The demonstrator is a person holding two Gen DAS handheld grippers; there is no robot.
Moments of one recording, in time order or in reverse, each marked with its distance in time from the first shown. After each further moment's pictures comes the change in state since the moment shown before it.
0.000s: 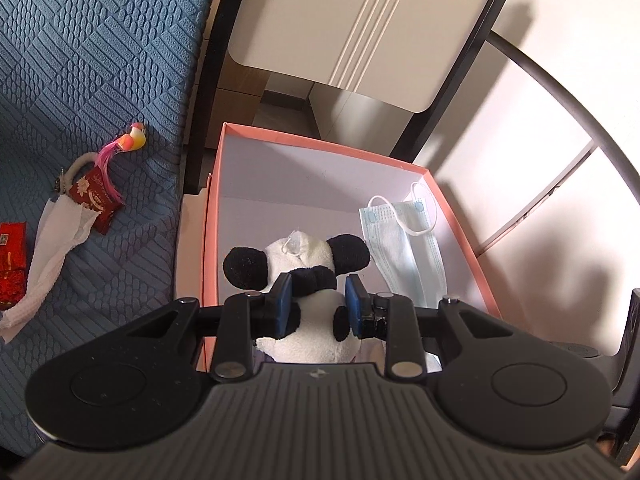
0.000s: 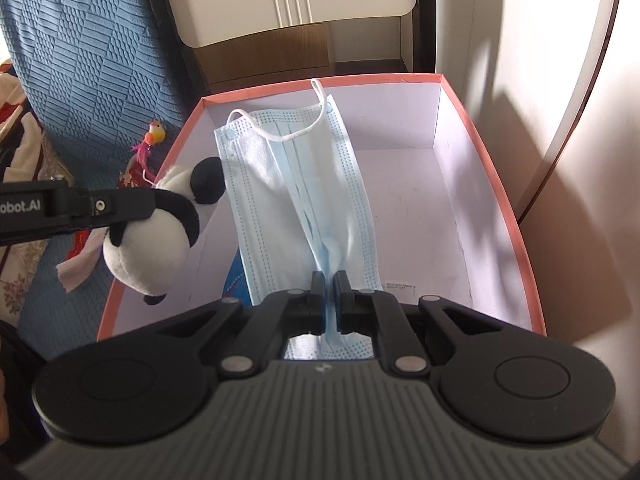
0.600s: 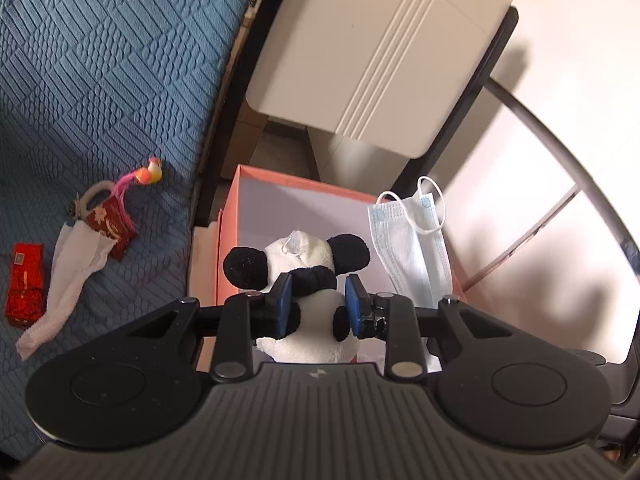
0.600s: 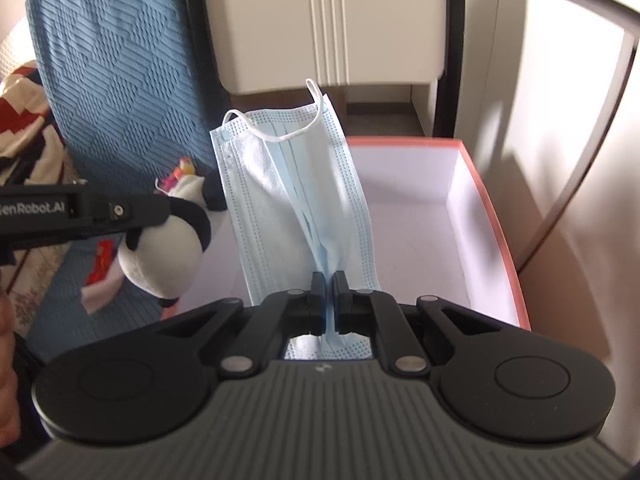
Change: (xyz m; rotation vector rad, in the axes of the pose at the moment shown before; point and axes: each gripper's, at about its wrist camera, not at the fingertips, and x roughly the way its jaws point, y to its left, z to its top) left arm -0.037 0.016 0.019 -0.033 -0.084 -0.022; right arm -0.037 0.032 0.023 -0.068 -0.087 -0.015
